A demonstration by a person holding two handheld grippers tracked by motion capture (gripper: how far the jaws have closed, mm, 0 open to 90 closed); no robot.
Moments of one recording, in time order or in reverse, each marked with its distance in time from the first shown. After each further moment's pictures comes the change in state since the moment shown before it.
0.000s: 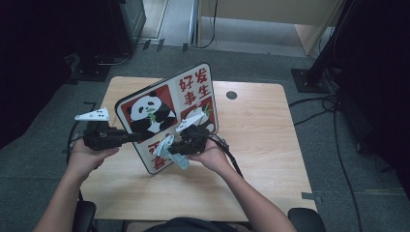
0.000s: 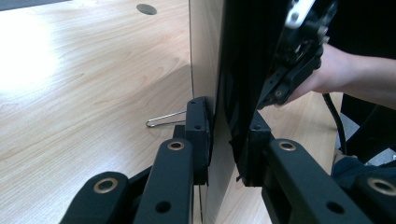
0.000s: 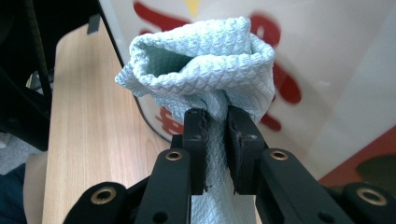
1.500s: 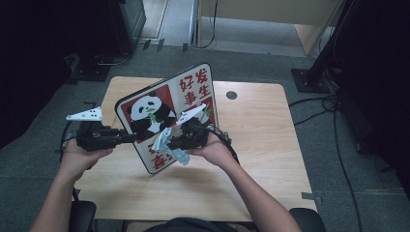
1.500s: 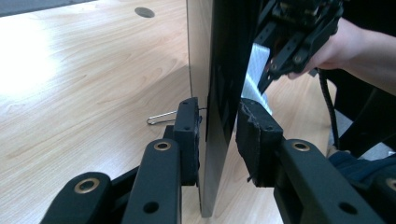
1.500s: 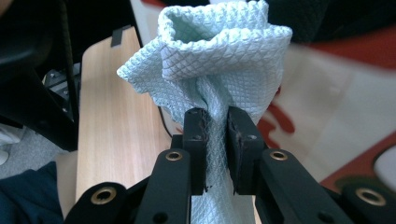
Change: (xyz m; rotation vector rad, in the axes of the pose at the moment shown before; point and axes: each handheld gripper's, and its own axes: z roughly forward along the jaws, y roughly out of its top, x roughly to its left) left arm 0.002 0.000 -0.017 -0.009 -0.017 0.013; right arm 0.010 0.028 -0.029 -0.008 0.034 -0.034
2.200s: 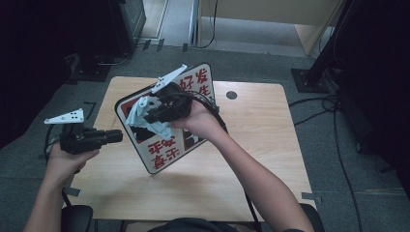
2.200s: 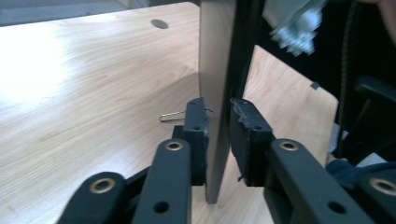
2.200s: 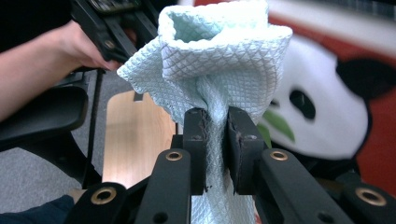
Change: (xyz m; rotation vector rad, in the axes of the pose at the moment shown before) left arm 0.005 -0.013 -0.029 -0.060 0.045 -0.044; right arm 0.036 0.113 -0.042 -0.036 -0.004 -0.154
